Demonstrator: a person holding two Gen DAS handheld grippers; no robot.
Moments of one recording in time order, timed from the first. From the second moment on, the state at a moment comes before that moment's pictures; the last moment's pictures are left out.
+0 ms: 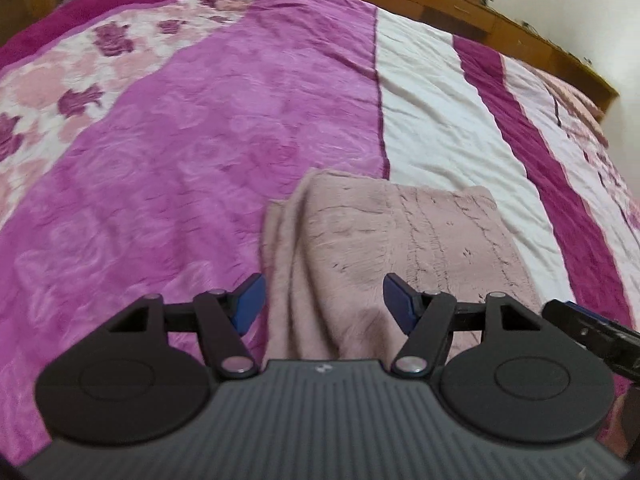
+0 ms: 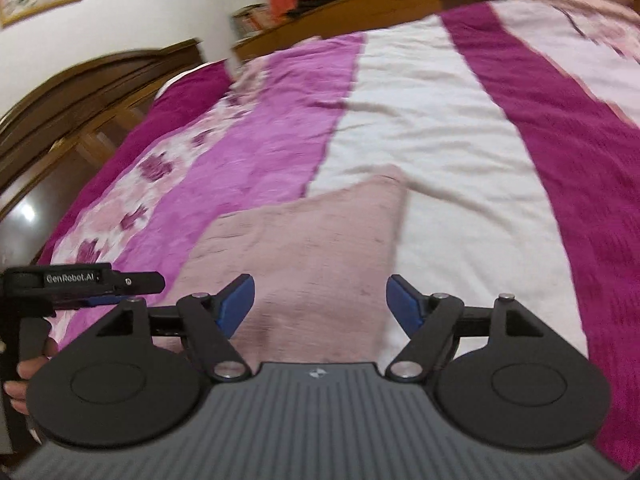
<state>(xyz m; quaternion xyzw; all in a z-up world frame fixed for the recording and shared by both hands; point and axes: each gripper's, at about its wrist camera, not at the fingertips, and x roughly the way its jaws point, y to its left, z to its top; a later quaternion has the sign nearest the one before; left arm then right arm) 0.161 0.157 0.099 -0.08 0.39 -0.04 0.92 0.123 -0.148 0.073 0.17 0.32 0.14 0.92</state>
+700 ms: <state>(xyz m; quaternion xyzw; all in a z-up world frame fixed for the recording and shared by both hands) 0.187 0.161 0.057 -0.17 0.39 -0.09 0.90 0.119 -0.162 0.040 0.23 0.32 0.11 0.91</state>
